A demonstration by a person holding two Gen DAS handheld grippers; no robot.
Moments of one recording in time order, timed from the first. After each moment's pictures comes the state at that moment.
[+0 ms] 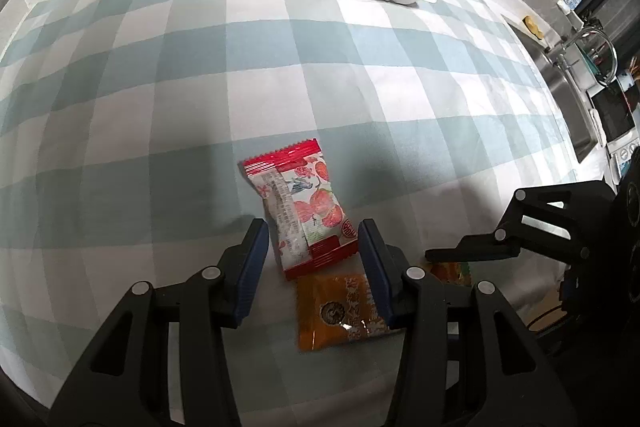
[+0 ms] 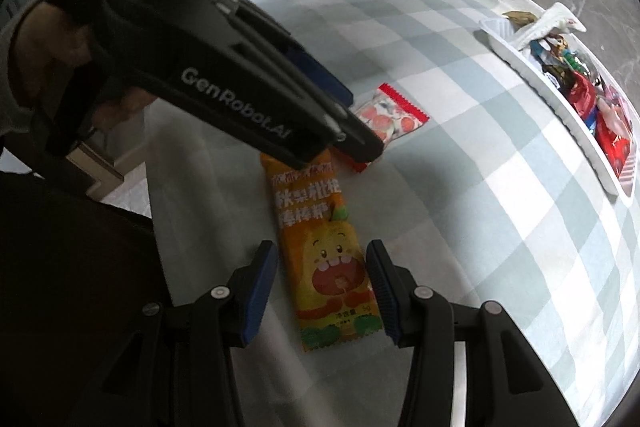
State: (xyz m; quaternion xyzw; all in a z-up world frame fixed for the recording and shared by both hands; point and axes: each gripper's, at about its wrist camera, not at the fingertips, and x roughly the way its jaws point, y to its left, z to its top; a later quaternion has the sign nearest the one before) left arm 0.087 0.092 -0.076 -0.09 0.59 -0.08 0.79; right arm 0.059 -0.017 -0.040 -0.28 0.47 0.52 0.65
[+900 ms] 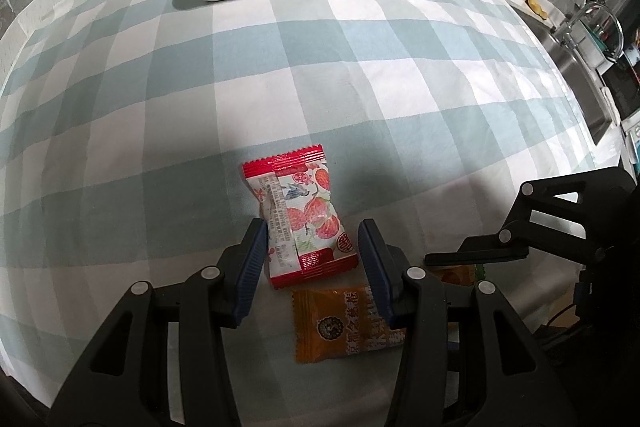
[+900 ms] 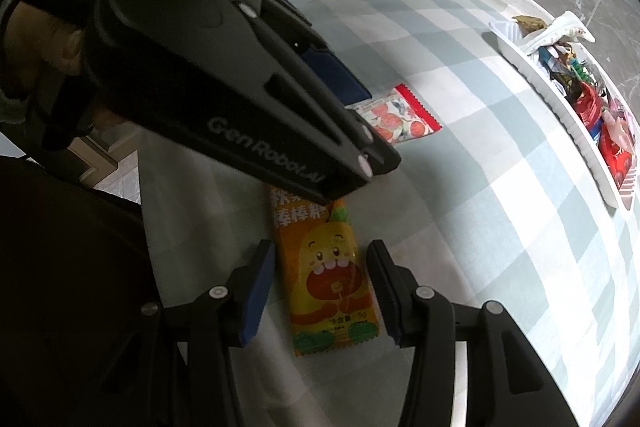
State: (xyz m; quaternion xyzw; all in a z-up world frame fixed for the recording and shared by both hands) left arm 0.093 0.077 -0.080 -0.04 0.59 -0.08 0.80; right arm 0.058 -0.006 -0.049 -0.30 0.47 0.52 0.65
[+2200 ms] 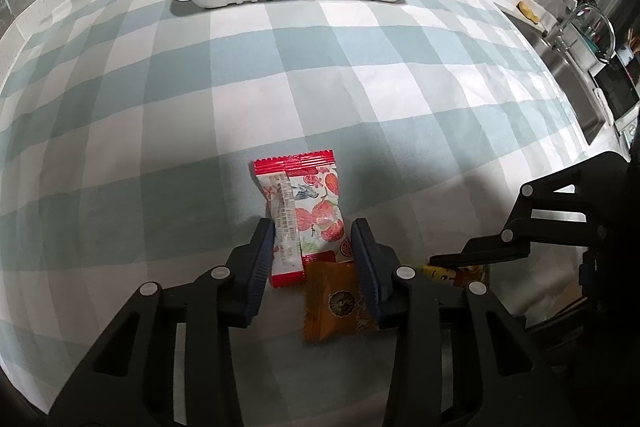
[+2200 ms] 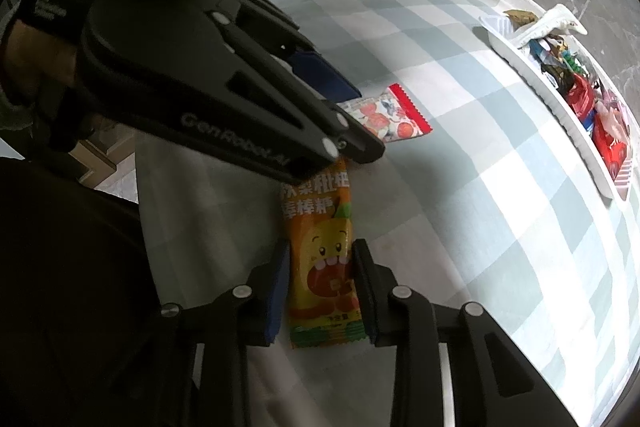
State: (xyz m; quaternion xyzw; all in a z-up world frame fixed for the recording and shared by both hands) left arm 0.090 0.083 -0.079 -0.04 0.58 -0.09 0.81; right arm 0.062 -0.020 -0.041 -0.29 0.48 0.51 0.65
